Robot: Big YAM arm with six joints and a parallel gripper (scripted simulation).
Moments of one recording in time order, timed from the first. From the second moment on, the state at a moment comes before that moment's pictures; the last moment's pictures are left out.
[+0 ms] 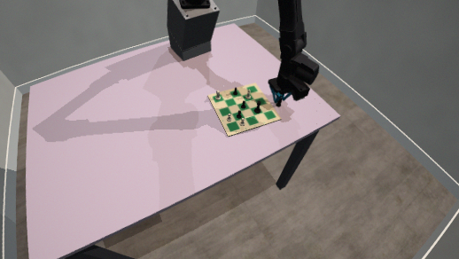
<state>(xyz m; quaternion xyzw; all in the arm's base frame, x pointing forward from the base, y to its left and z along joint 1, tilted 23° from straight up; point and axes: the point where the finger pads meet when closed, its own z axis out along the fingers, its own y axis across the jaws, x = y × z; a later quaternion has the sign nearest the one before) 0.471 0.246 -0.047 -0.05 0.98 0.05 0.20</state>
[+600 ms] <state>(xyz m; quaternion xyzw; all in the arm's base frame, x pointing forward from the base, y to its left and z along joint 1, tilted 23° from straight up) 0.471 0.246 -0.047 -0.05 0.98 0.05 0.20</state>
